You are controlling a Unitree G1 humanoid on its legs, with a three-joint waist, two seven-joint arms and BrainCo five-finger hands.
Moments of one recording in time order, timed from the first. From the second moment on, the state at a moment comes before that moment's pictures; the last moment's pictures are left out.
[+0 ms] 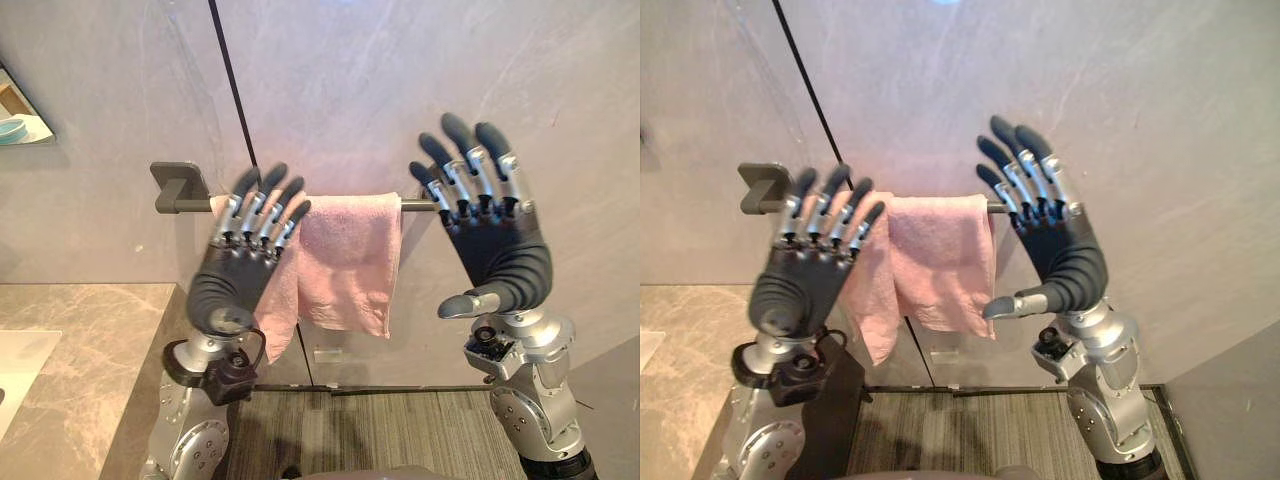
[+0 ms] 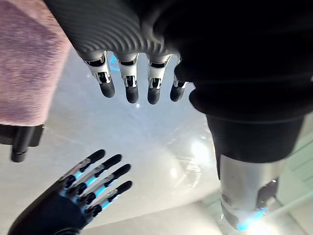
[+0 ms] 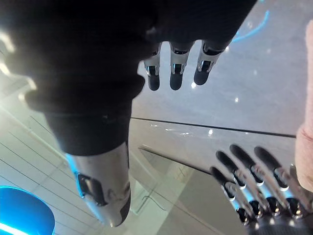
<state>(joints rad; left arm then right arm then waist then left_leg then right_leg) 0.17 0.31 -0.23 -0.58 -0.77 -0.29 -0.37 -0.02 -0.36 0.19 -0.61 0.58 -0.33 0.30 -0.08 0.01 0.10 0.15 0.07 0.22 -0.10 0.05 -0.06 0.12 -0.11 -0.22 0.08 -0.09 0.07</state>
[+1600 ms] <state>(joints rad) 0.10 0.26 -0.16 -0.15 -0.46 -0.22 -0.25 -0.07 -0.30 0.29 0.02 0.33 -0.18 0.24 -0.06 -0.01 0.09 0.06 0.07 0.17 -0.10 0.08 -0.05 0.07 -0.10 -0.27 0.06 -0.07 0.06</state>
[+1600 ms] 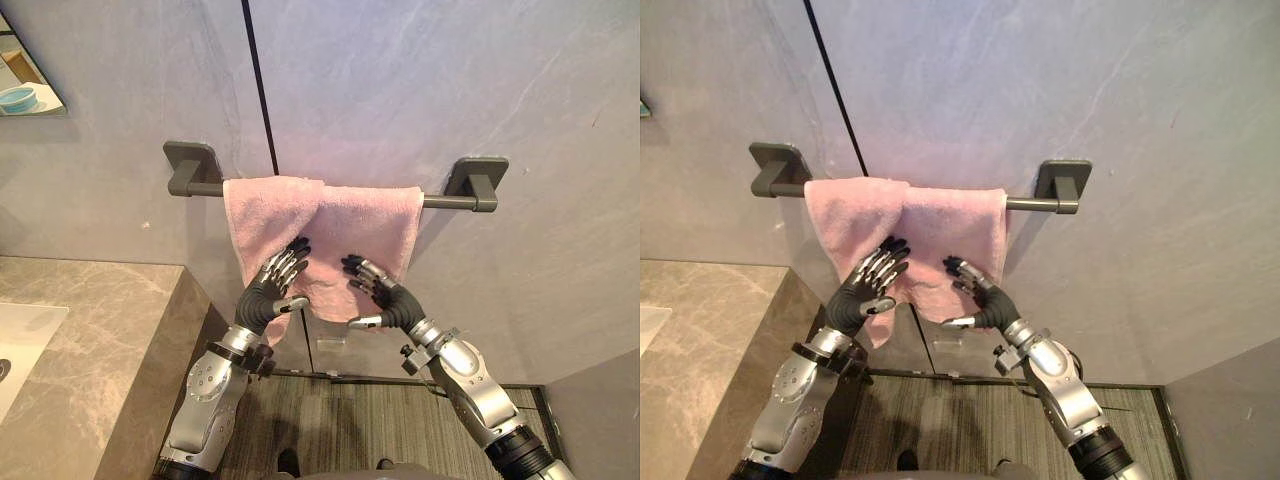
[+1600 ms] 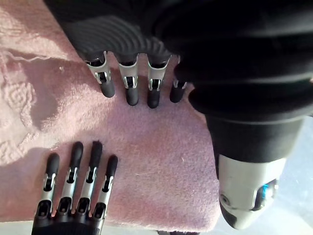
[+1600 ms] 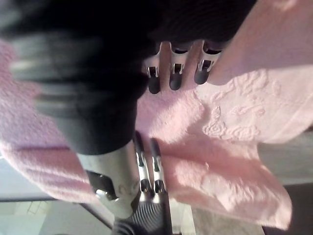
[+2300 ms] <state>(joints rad) 0.09 0.20 0.01 -0.08 -0.43 -0.25 -0.18 -0.07 -0.20 0.03 0.02 0.30 -0.19 0.13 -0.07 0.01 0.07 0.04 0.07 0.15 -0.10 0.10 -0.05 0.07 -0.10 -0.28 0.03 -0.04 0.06</state>
